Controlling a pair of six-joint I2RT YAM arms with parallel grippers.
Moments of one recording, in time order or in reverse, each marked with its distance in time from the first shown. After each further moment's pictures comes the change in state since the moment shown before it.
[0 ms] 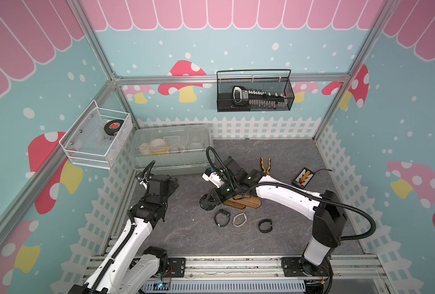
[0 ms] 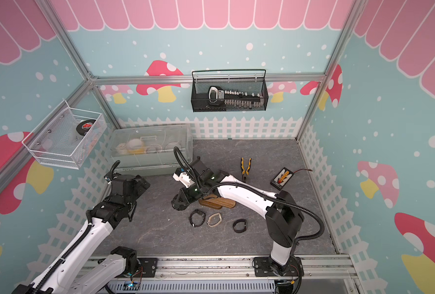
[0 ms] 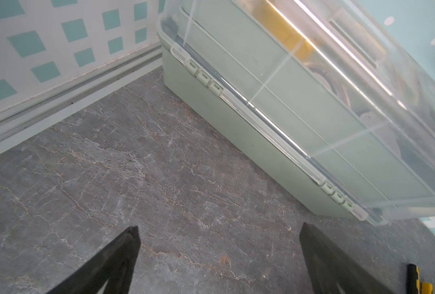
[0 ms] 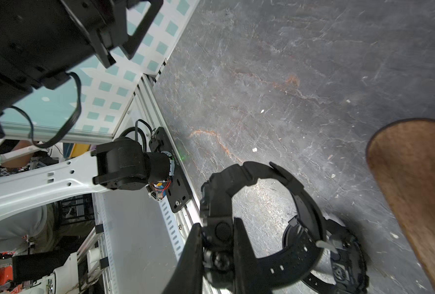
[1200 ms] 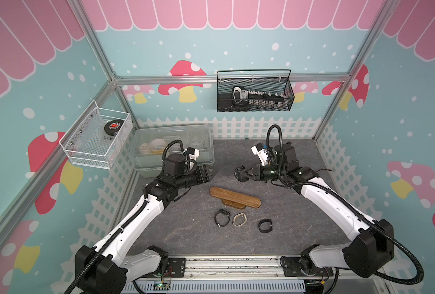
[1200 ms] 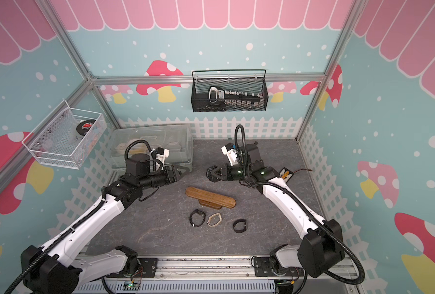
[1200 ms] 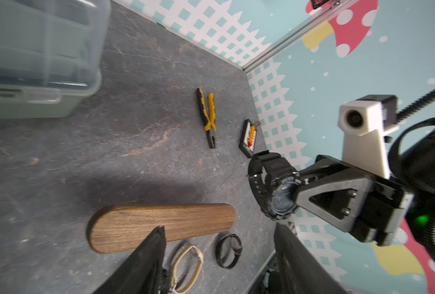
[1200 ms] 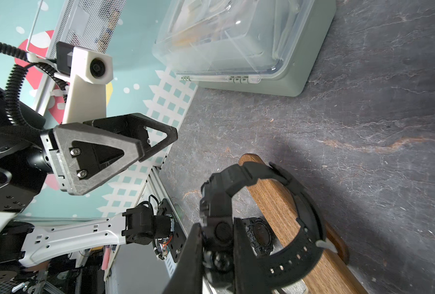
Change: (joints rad) left arm -0.182 0.266 0.272 0.239 0.938 0.134; right arm -0.437 -0.363 -0.259 0.172 -0.124 0.119
